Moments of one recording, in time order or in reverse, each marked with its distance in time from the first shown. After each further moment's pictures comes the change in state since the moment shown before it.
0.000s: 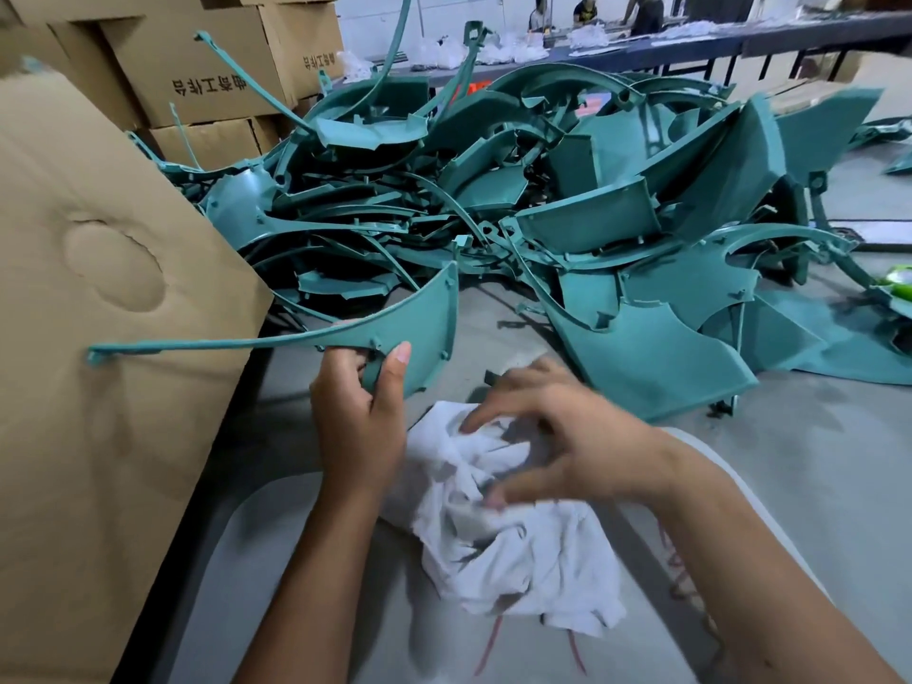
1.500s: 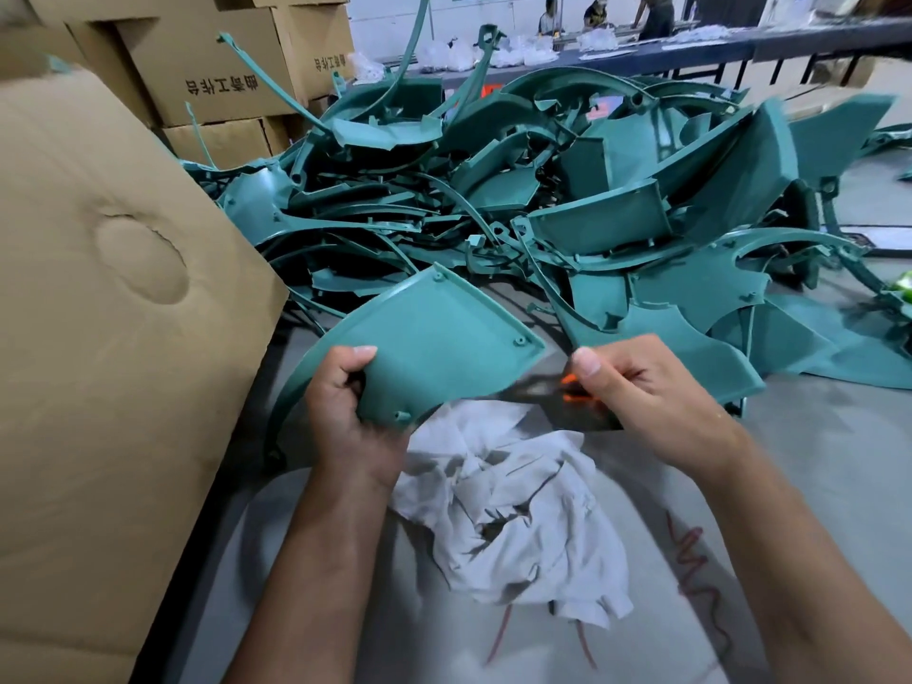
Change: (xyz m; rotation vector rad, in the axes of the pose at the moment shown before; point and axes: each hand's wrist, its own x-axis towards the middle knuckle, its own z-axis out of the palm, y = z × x) left_hand 0.009 0.031 -0.011 -1.123 -0.110 -0.798; right_hand -0.013 0.012 -0.015 0.375 0.389 -0.060
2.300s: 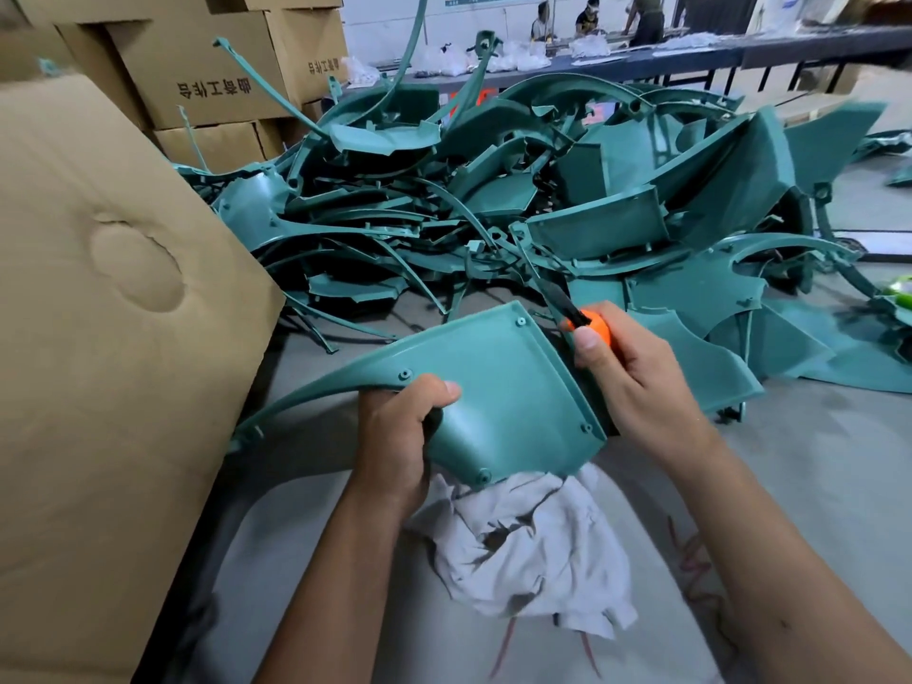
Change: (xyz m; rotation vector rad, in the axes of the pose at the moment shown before) left_hand -0.016 -0.021 0.005 0.461 -0.139 0.088; right_hand 0.013 0.033 0.008 -0.191 0.305 0.007
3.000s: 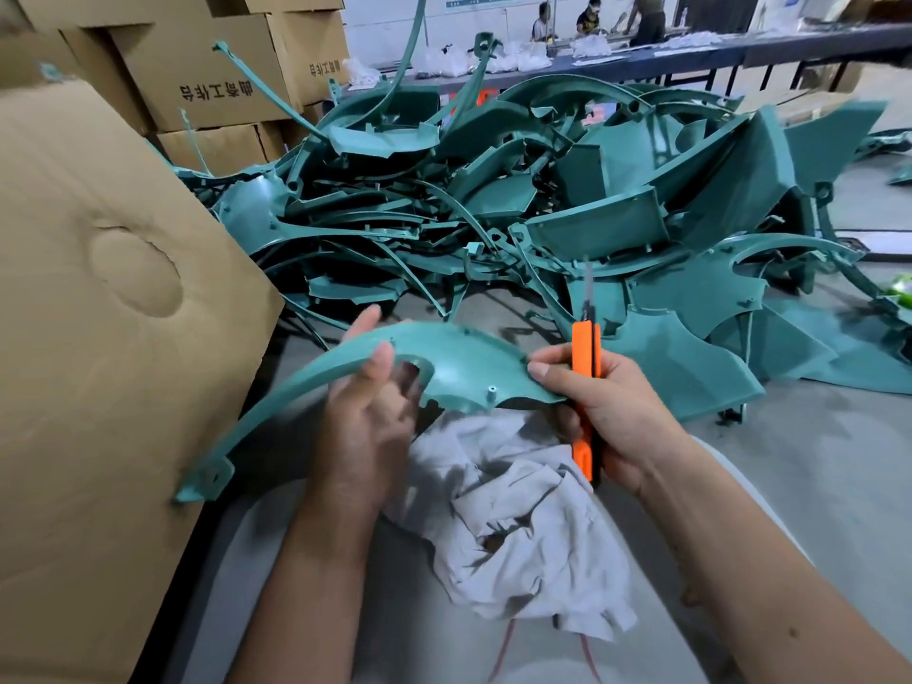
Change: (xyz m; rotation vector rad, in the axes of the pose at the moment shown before) left_hand 0.019 0.002 -0.033 -0.245 -0.079 0.024; right_hand -0.004 -0.013 0.028 0.813 -0.016 0.664
